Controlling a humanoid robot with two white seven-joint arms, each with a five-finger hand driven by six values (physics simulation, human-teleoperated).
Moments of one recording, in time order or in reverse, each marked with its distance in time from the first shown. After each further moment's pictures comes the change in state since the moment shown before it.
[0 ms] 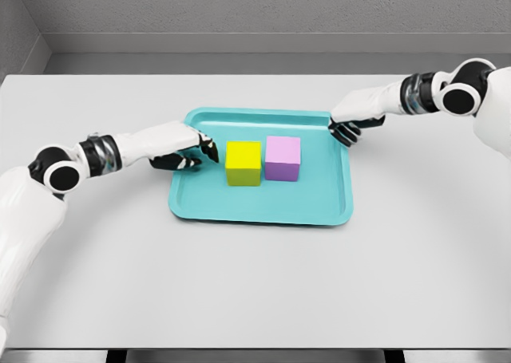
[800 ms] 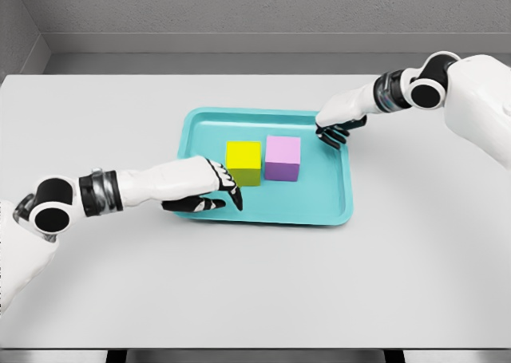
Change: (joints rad) left arm 0.166 0.132 -0.109 -0.395 0.214 0.000 0.000; right arm -0.083 0.109 0.154 0.113 0.012 0.000 0.000
